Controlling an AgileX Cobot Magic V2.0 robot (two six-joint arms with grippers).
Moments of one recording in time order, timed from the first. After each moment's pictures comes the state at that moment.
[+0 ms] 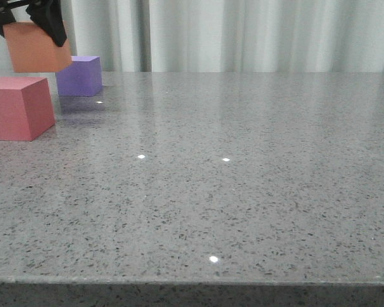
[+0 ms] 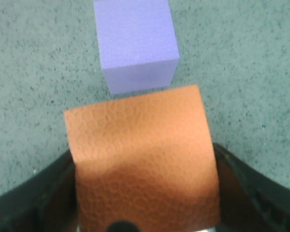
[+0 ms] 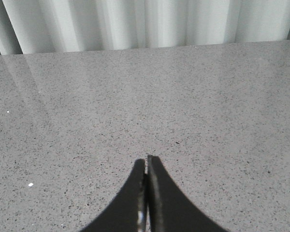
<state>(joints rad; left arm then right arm) -0.24 1.76 -1.60 0.00 0.80 -0.06 0.05 0.49 -0.49 -0.07 0.32 0.16</state>
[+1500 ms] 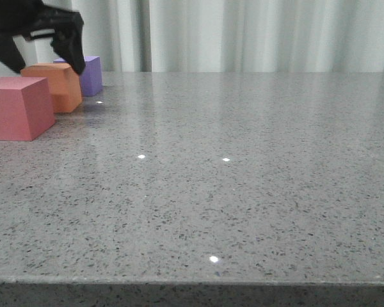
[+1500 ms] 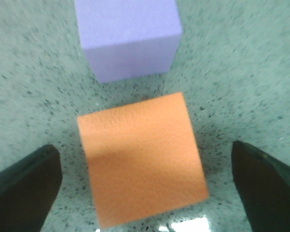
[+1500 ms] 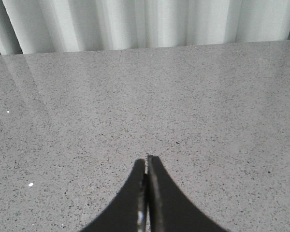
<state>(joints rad) -0.24 1.80 -1.55 -0.01 0.74 -0.04 0.05 0.49 -0.49 -0.07 0.32 0.16</state>
